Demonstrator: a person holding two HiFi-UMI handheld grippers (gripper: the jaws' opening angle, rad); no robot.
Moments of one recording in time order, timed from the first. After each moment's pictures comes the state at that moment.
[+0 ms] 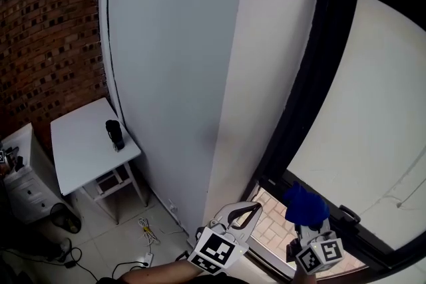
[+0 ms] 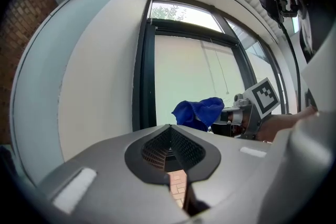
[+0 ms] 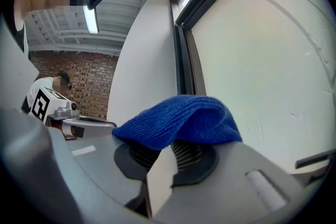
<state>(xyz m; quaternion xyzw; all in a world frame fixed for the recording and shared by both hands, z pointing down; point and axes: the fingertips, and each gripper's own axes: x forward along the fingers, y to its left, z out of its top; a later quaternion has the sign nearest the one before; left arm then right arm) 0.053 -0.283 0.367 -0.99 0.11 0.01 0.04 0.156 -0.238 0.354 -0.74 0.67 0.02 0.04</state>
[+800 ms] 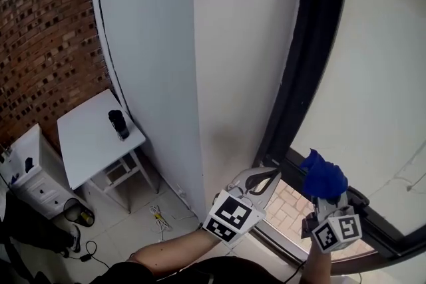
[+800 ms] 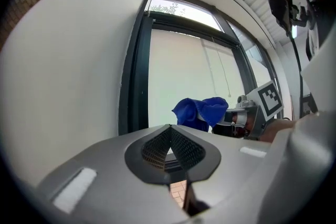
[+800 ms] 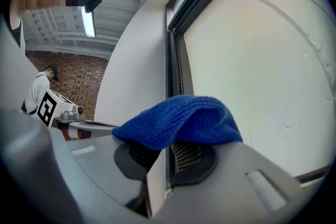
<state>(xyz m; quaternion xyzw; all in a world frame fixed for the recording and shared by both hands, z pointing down) 0.113 -0.297 0.357 -1.00 0.08 0.01 0.03 0.201 -0.239 0.342 -0.75 0.66 0.04 0.06</state>
